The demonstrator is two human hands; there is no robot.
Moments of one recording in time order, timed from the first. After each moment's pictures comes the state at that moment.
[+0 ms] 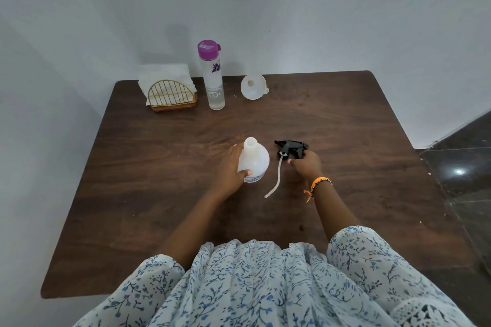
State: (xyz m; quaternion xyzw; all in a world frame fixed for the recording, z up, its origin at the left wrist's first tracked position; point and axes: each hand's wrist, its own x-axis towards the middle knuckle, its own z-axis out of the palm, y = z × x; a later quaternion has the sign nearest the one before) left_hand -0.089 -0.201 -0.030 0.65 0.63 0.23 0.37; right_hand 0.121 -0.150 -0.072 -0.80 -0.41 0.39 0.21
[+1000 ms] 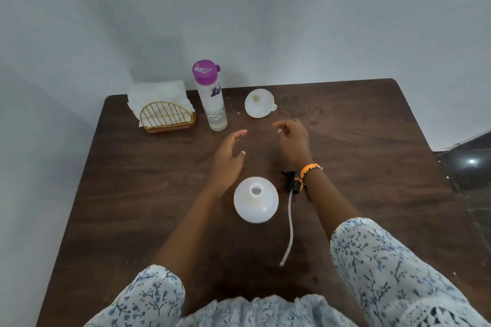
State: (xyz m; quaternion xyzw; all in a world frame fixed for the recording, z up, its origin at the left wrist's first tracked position) left_hand -0.093 -0.095 0.004 0.53 0.63 0.33 0.46; right_hand 0.067 -0.034 -0.020 -0.68 -0.57 0.32 0.32
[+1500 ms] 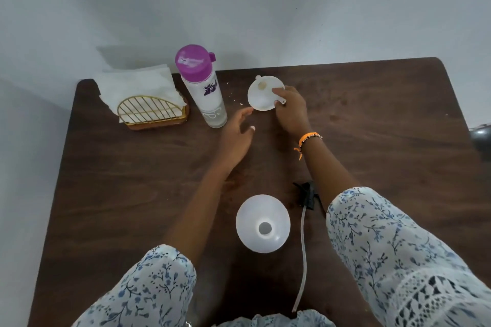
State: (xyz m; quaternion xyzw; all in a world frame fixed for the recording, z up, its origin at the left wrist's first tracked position) left_hand -0.088 -0.005 -0.035 0.48 0.65 0.31 0.50; right_hand 0.047 0.065 -0.064 -0.67 -0.58 0.37 0.28
